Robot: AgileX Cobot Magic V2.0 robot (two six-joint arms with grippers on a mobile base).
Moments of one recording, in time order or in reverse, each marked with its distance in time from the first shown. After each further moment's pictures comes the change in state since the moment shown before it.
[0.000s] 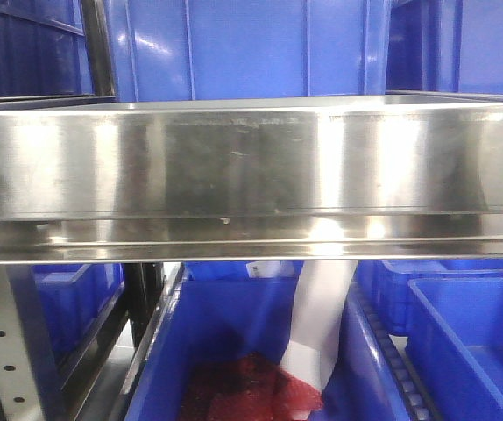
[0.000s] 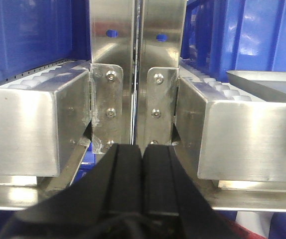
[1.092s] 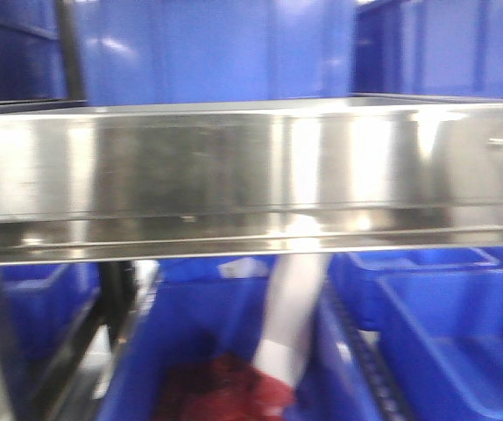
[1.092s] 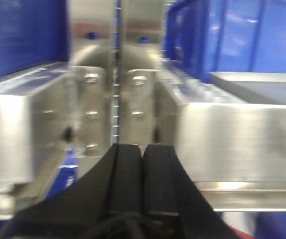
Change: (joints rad) left arm 0.000 0.000 0.000 0.000 0.000 0.000; right arm 0.000 0.000 0.000 0.000 0.006 0.000
